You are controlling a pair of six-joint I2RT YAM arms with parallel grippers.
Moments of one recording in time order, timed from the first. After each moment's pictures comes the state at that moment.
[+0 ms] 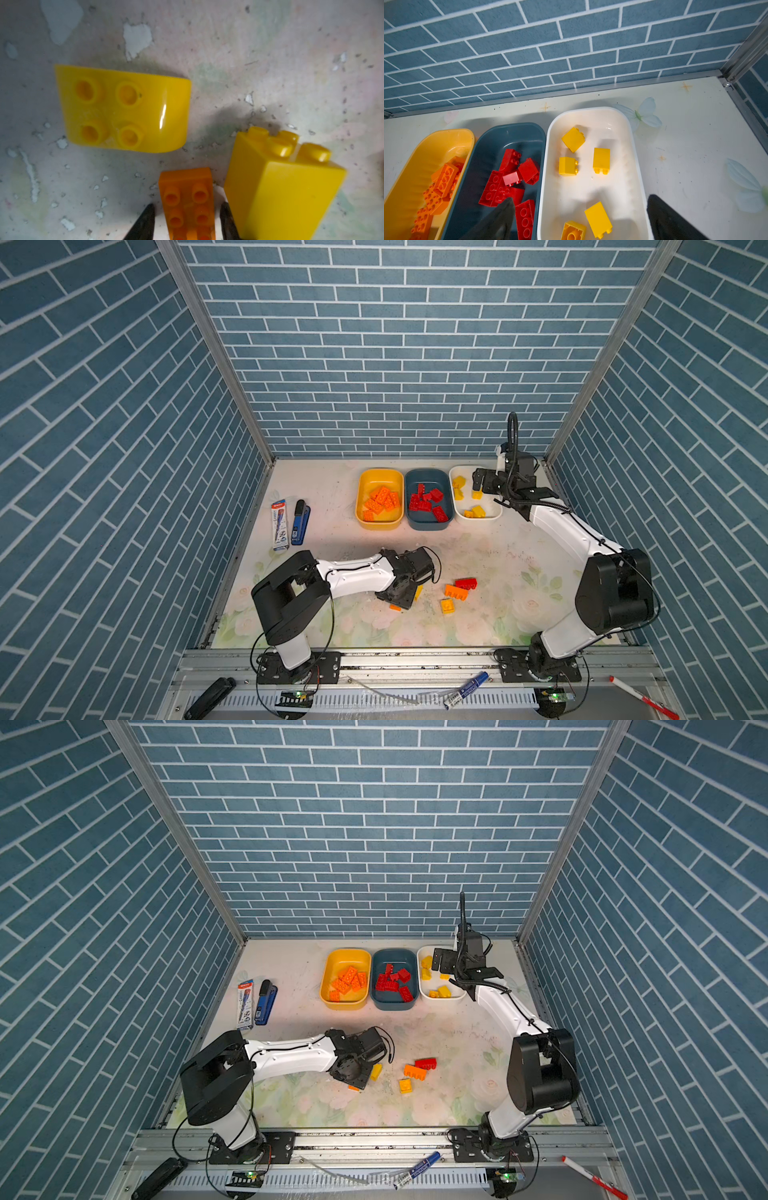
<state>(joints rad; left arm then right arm) -1.02 1.71 0.99 -0.73 -0.06 -0.63 0.26 1.57 1.22 -0.22 0.04 0.24</state>
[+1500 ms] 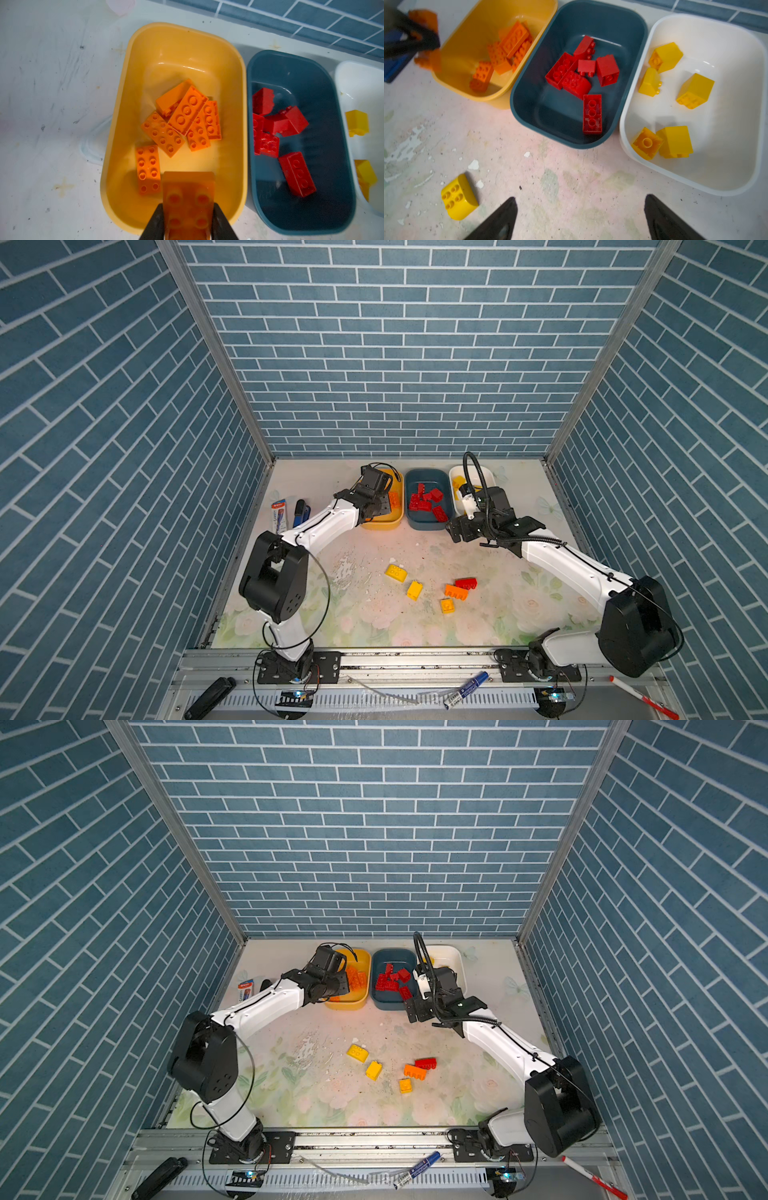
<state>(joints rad) -0.48 1.78 1.35 -0.46 -0.16 -0.57 0.54 1.39 0.98 -0.40 -0.05 0.04</state>
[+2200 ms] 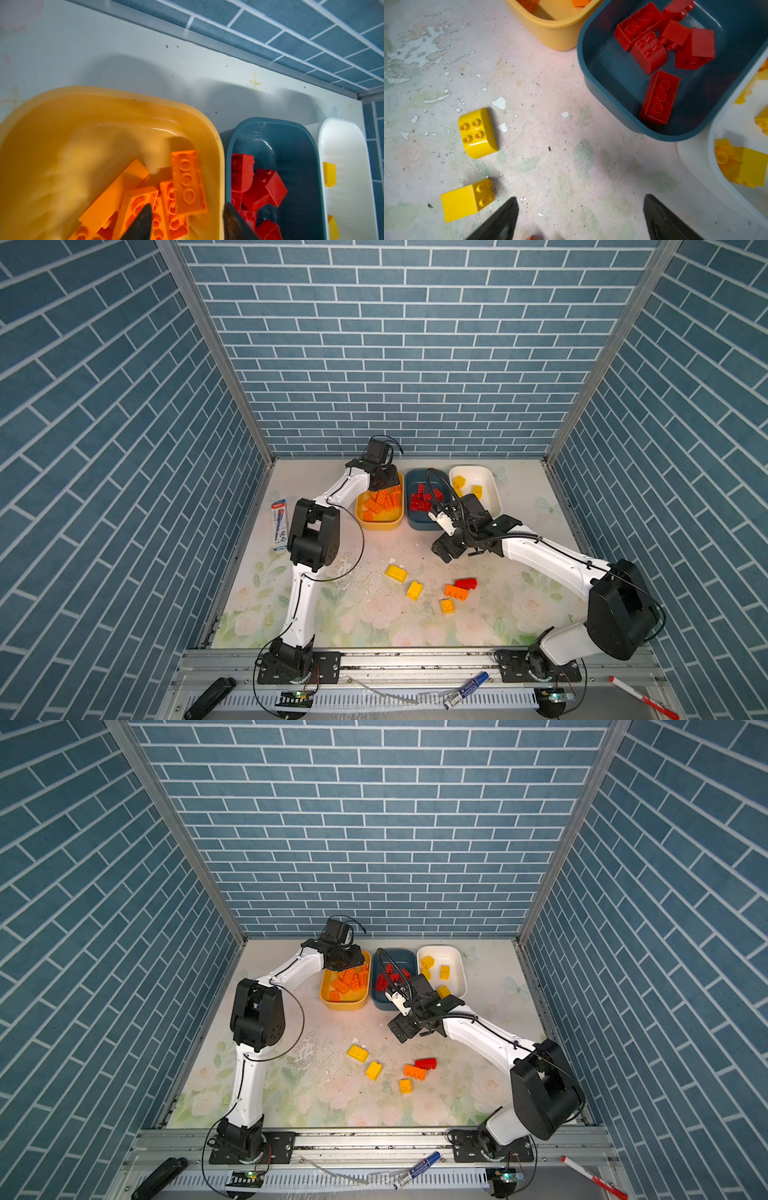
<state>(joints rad) -0.37 2.27 1.98 -0.58 0.12 -0.55 0.70 1.49 1.05 -0.55 -0.09 -0.16</state>
